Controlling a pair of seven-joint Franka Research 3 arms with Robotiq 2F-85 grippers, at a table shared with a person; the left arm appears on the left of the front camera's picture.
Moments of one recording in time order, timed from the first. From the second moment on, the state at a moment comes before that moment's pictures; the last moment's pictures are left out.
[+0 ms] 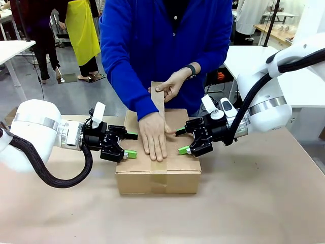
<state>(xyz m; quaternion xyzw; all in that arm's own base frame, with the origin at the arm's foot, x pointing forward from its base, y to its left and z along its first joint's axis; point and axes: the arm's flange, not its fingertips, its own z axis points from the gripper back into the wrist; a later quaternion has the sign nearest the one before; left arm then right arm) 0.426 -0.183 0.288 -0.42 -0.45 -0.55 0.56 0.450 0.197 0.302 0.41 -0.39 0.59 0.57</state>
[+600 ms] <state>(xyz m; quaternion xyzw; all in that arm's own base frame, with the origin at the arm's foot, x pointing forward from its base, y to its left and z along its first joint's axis) 0.426 -0.183 0.287 -0.42 -0.45 -0.55 0.56 0.450 0.197 0.302 0.41 -0.39 0.59 0.57</state>
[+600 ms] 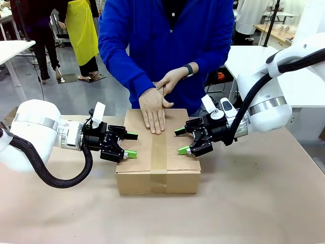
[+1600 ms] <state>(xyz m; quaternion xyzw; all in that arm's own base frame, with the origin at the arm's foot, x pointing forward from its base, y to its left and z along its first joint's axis) 0.426 -0.183 0.288 -0.42 -0.45 -0.55 0.56 0.450 0.197 0.302 0.41 -0.39 0.59 0.57</state>
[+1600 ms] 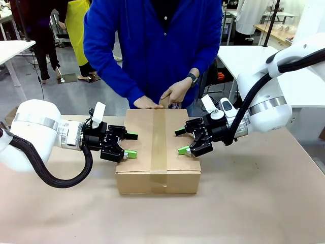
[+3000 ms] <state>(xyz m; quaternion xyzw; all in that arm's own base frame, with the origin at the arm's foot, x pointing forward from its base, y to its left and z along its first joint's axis) 0.402 0.018 0.325 -0.39 -0.63 -0.40 0.55 0.404 -0.009 0.343 0.35 -0.62 0.42 0.57</state>
